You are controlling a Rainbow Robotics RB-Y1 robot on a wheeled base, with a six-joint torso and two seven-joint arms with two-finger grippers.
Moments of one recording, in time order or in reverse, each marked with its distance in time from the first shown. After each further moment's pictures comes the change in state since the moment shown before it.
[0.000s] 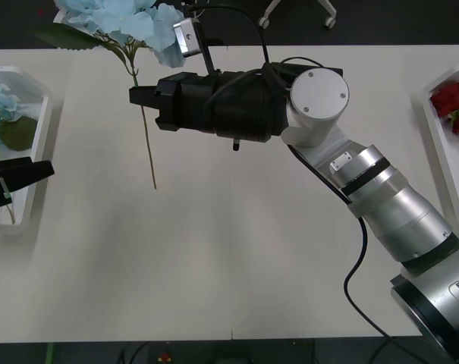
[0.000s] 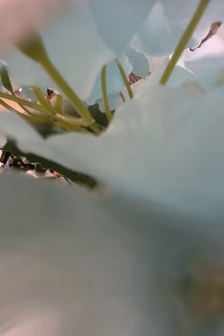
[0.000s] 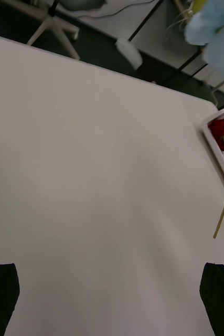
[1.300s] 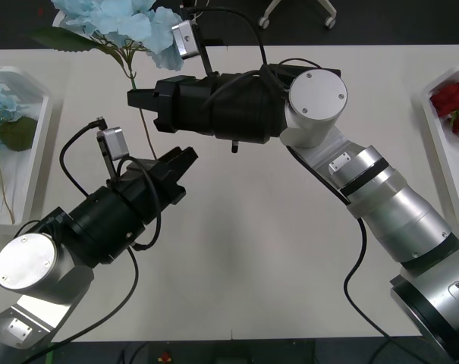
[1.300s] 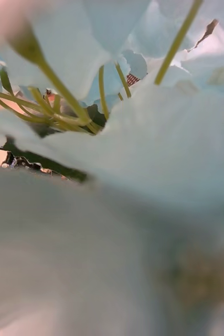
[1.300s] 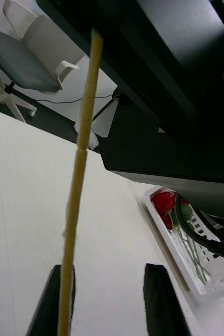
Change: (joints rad) right arm 0.000 0.001 0.007 0.000 -0.005 0.006 -0.034; left arm -0.089 -0.217 -0.725 -0.120 0.091 -0.834 -0.271
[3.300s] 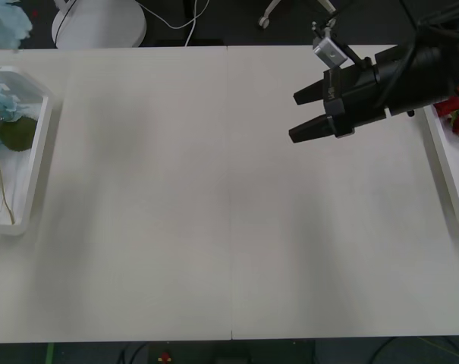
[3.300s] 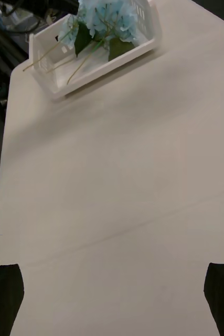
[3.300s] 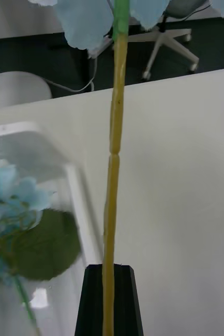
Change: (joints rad) right arm -0.035 -0.551 -0.120 0.002 -0.006 0.550 0.319; left arm -0.296 0.096 0.948 0.435 -0.787 0.870 0.098
